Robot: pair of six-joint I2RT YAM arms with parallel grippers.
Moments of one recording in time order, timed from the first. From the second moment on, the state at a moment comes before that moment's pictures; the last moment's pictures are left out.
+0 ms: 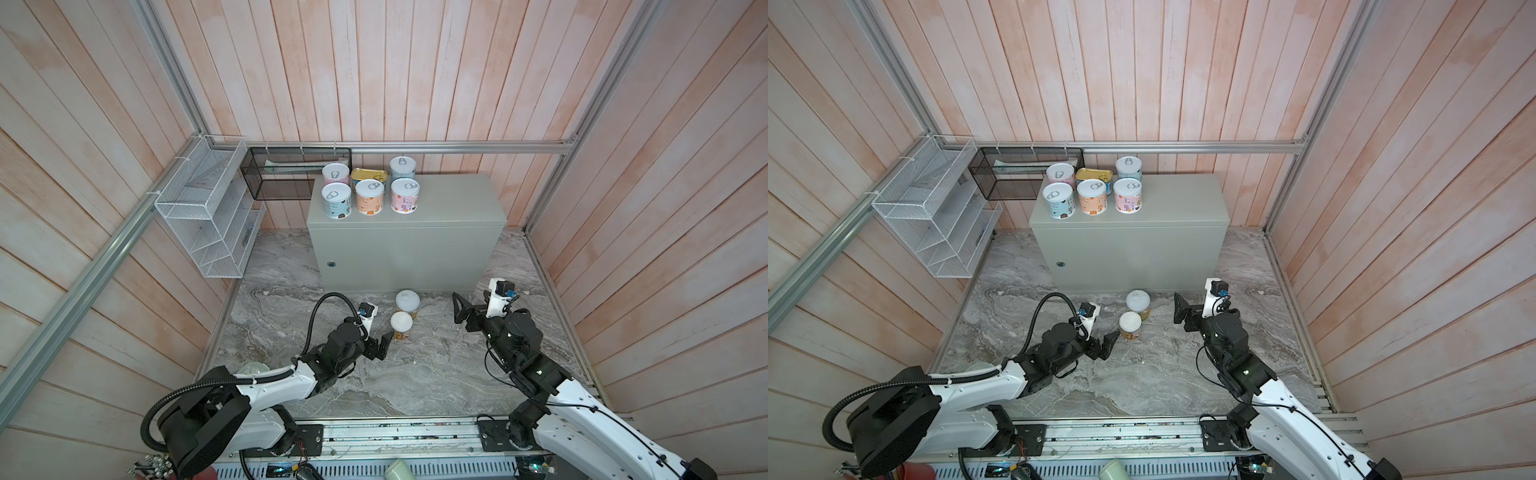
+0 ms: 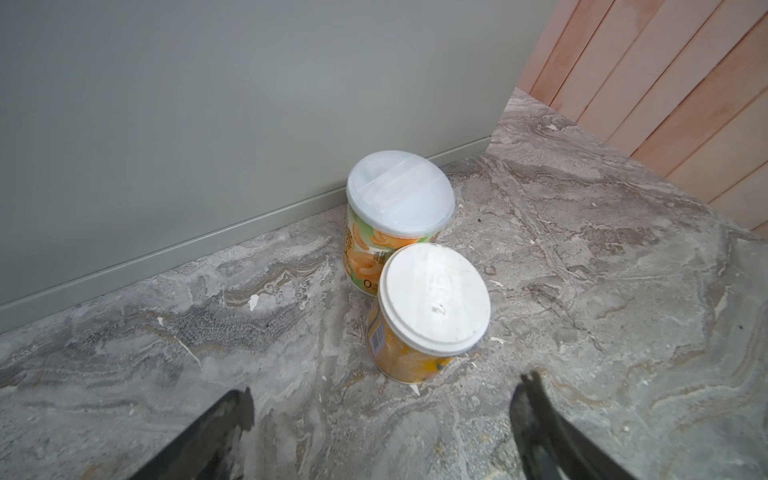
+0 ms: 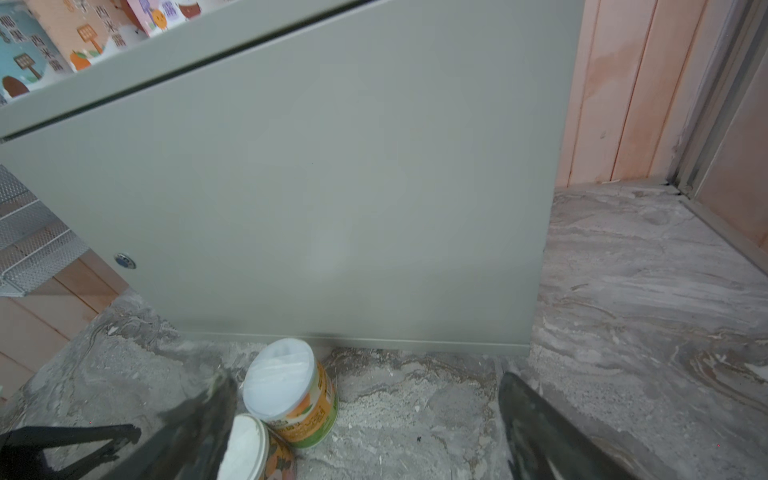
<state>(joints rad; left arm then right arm) -0.80 1.26 0.38 0.46 -0.10 -0.20 0.60 0.70 0.42 0.11 0.27 0.34</state>
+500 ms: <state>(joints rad) -0.82 1.29 0.41 0.44 -0.05 -0.20 0.59 0.77 0.28 0.27 0.24 0.42</state>
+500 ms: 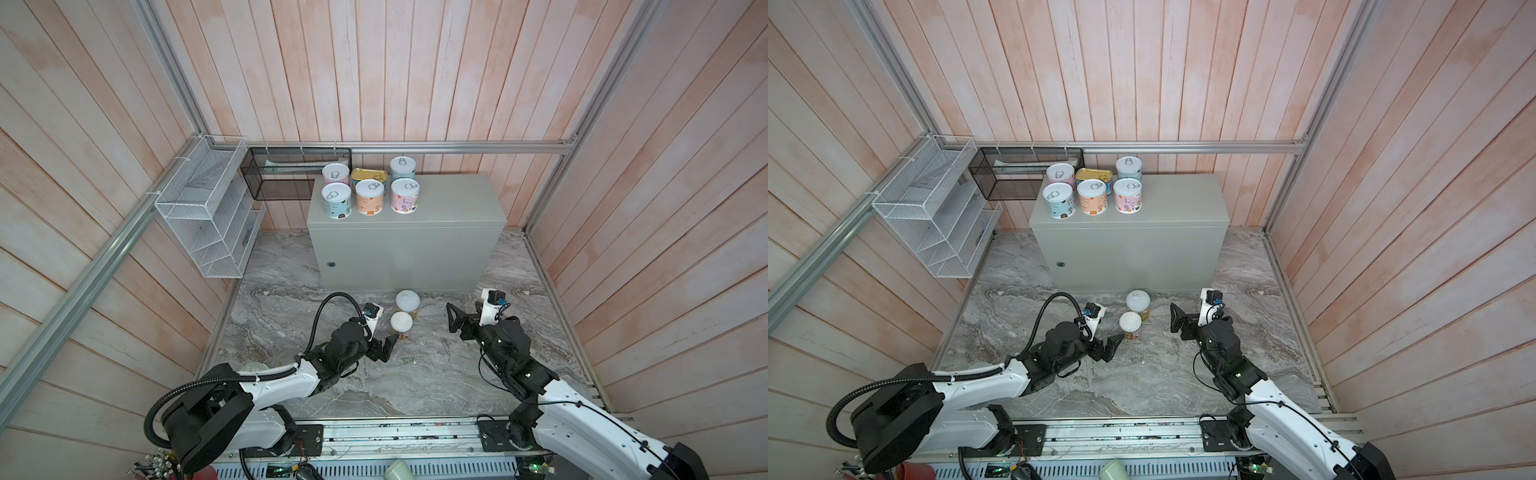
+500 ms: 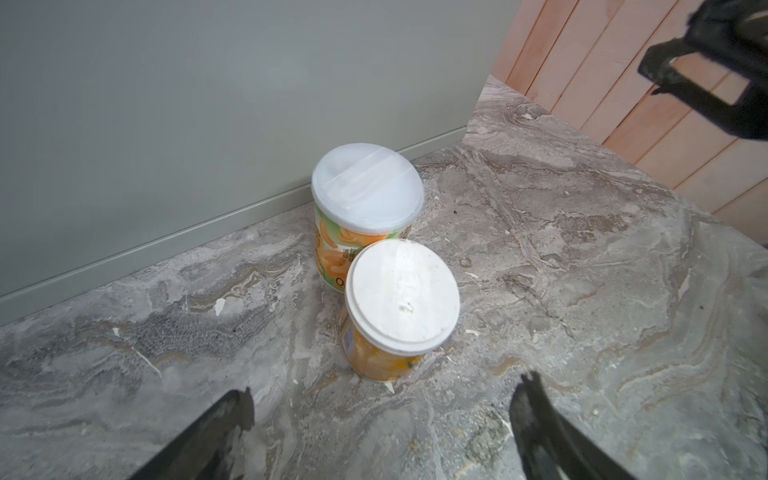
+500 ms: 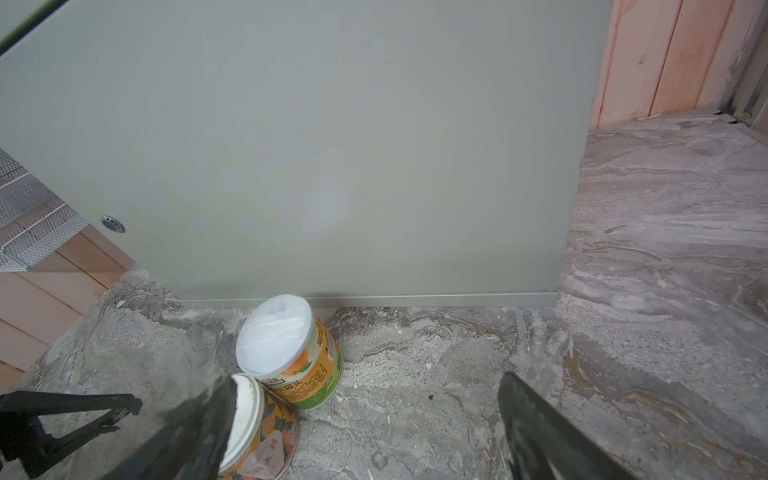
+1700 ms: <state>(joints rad) -0.86 1.69 0.87 0.00 -0.07 -0.26 0.58 0.64 0.07 0.40 0.22 0.54</state>
